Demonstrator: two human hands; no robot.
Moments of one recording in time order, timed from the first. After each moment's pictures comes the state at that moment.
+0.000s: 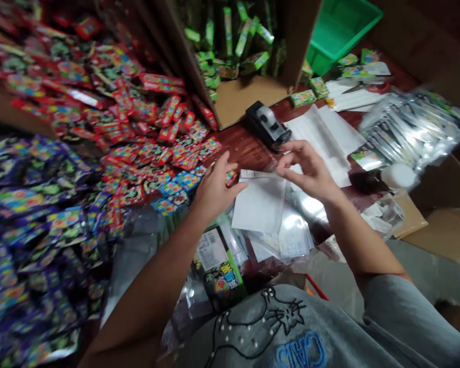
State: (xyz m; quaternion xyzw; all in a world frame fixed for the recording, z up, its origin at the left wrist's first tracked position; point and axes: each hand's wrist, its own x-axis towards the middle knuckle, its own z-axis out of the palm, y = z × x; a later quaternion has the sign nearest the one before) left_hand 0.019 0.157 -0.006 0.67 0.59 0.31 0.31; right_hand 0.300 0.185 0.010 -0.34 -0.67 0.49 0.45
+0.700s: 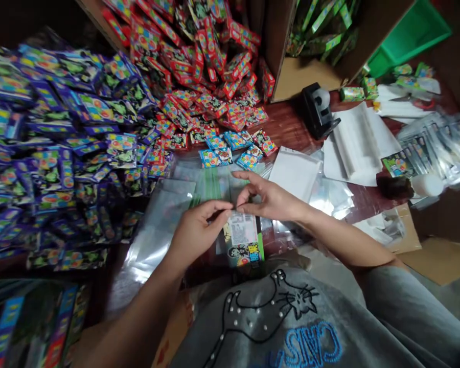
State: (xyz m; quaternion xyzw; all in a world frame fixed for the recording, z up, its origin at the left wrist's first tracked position) left_hand -0.067 -0.045 -0.012 0.51 0.67 0.35 0.41; right_hand 0.145 0.083 -0.001 -0.22 -0.70 0.66 0.16
